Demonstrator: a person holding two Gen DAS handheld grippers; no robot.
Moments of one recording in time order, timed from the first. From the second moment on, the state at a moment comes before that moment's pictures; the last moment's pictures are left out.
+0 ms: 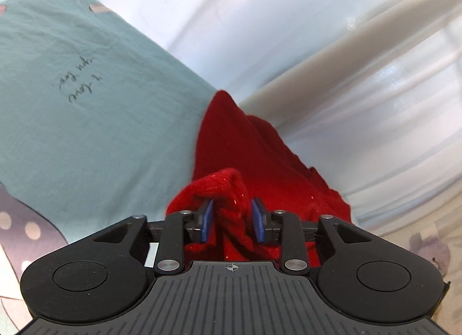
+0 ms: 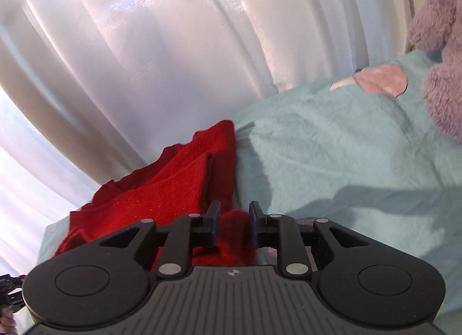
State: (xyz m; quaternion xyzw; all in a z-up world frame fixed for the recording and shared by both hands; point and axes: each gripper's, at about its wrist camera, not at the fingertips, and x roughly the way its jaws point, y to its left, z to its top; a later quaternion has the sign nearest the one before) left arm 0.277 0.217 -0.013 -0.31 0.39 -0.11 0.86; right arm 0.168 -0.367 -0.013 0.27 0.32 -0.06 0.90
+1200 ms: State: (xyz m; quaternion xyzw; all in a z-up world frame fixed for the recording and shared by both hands) left arm 0.309 0.181 0.054 -0.20 0.24 -0.16 0.94; right arm 0.193 -0.303 0.049 0.05 0.19 0.03 0.98
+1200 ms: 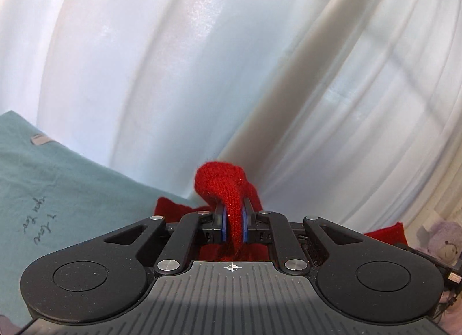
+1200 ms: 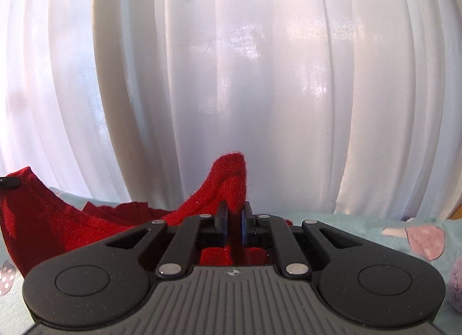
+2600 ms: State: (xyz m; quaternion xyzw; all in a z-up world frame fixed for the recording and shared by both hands) left arm 0.427 0.107 -0.033 -0.08 0.25 0.02 0.97; right arm 0.391 -0.275 -0.039 -0.04 0.26 -0.20 0.94
